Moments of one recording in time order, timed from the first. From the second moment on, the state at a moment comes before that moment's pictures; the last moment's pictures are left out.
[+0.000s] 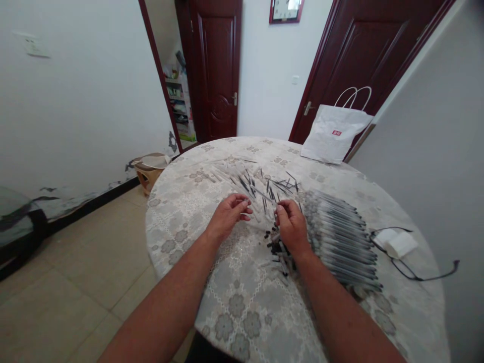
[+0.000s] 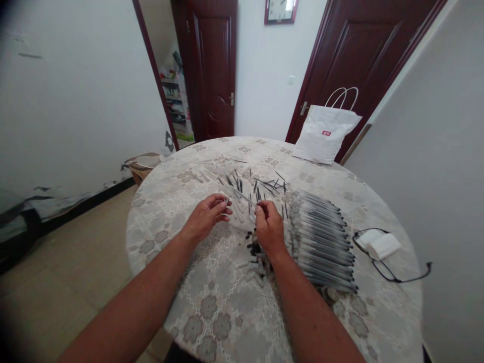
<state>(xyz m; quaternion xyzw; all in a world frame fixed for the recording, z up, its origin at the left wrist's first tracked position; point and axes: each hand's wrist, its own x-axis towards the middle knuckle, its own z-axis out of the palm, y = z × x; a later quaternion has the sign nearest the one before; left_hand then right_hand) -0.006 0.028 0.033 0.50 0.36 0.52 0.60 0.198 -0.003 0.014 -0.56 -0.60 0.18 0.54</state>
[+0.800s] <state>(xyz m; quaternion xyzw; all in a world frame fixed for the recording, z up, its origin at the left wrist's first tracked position) -0.011 0.036 0.030 0.36 0.34 0.60 0.63 0.193 -0.009 0.018 -0.54 -0.62 0.17 0.54</state>
